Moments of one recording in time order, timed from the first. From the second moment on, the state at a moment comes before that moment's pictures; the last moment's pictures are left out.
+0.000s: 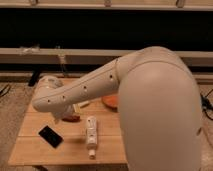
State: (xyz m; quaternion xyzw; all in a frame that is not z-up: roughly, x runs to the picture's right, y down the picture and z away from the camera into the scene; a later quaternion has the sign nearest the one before) arm -0.195 0.146 0.724 -0.16 -0.20 -0.80 0.55
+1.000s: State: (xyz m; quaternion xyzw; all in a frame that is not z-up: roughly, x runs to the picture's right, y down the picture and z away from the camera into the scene) arm -0.205 0.153 0.734 -0.17 -0.20 -0.80 0.53
